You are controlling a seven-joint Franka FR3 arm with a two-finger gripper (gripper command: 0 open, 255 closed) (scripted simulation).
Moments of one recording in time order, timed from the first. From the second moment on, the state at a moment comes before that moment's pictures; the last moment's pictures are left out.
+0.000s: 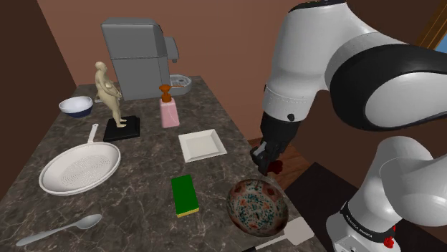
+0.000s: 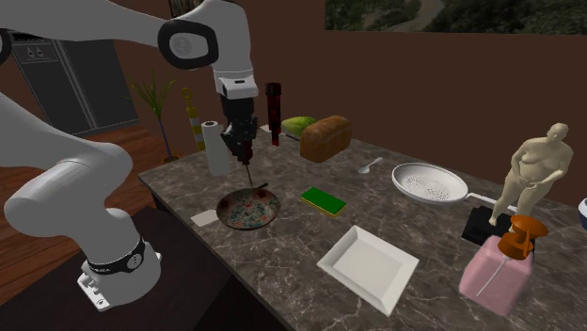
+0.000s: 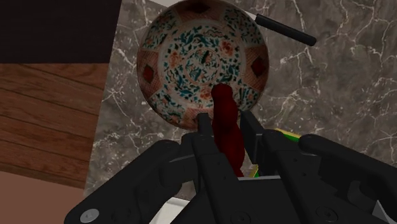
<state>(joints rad) 0.38 -0.70 0.38 -2.53 0.24 1.87 0.59</state>
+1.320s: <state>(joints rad) 0.39 -0.65 0.43 -2.68 0.27 2.08 0.59</state>
